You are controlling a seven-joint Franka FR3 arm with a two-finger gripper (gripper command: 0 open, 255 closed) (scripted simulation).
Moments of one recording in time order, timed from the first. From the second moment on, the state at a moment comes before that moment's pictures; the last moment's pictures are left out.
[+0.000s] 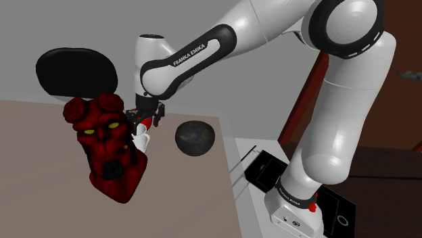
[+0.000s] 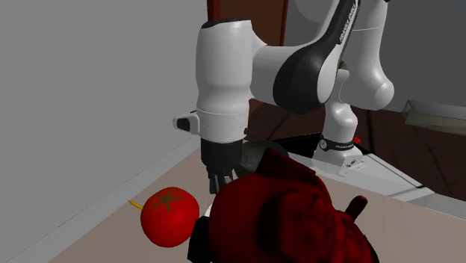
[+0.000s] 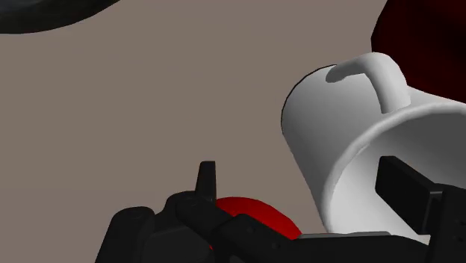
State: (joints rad) arm 0.17 0.17 0.26 -2.11 0.02 2.38 0.38
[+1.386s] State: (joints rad) arm 0.17 0.14 0.26 -2.09 0.02 2.31 0.39
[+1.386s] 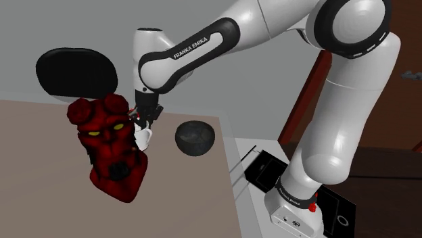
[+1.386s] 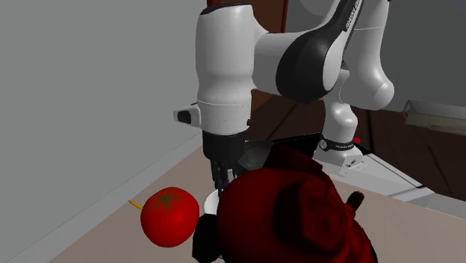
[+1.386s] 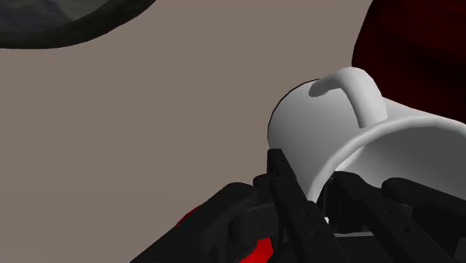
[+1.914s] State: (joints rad) arm 0.17 0.09 0.26 -2.04 0.04 2.21 0.38
